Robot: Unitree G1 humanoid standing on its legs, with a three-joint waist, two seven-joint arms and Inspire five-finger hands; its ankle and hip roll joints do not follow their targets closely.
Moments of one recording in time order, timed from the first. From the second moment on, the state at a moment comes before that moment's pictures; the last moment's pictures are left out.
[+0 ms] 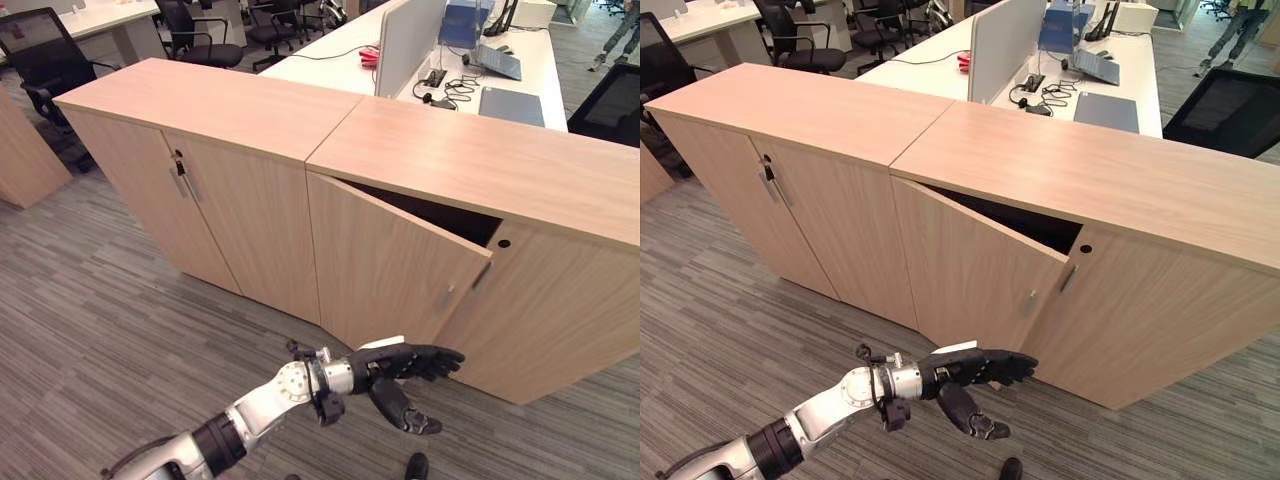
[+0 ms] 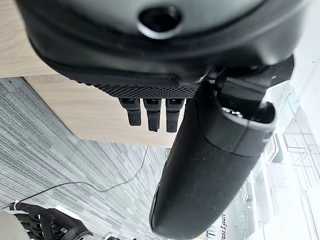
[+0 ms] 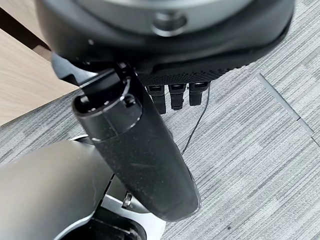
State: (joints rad) left arm -0.33 0.47 -0.87 0.08 -0.45 0.01 -0.38; right arm 0.00 -0.29 0.38 1.27 -0.06 0.03 0.09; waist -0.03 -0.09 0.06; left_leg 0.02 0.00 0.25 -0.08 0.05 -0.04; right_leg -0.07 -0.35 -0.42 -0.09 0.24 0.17
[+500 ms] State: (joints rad) left arm -0.26 0.51 -0.76 0.19 -0.52 0.04 -0.38; right arm 0.00 -0.28 0.39 1.24 -0.07 0.01 0.10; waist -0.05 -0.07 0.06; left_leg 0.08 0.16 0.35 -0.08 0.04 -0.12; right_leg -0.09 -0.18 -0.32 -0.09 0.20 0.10
